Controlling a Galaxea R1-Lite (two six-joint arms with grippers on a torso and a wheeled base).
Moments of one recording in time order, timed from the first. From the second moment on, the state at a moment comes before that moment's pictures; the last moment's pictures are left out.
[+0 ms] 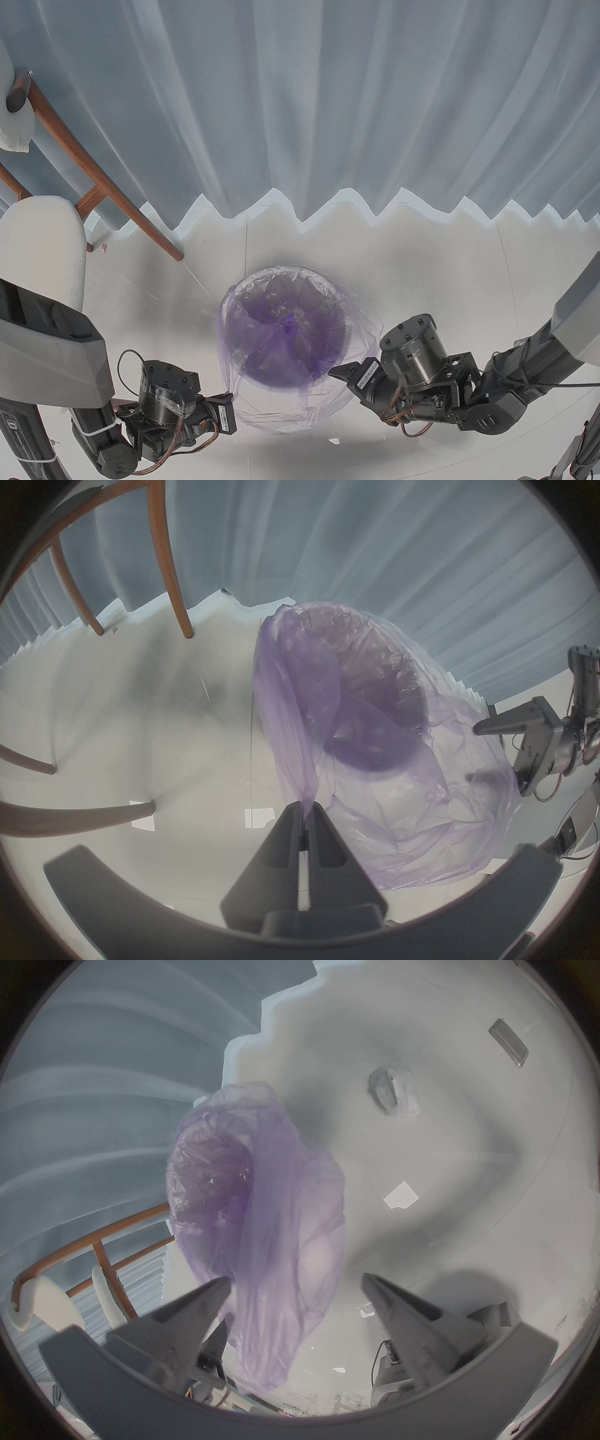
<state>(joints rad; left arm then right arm) -0.61 2.07 -0.15 -1.30 0.15 -0.45 0.84 1.95 -0.70 -0.47 -0.11 1.35</state>
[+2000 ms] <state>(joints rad) -0.43 2.05 -0.02 -1.55 0.16 -0.45 0.87 2.26 -0.59 -1.04 -0.18 0.93</state>
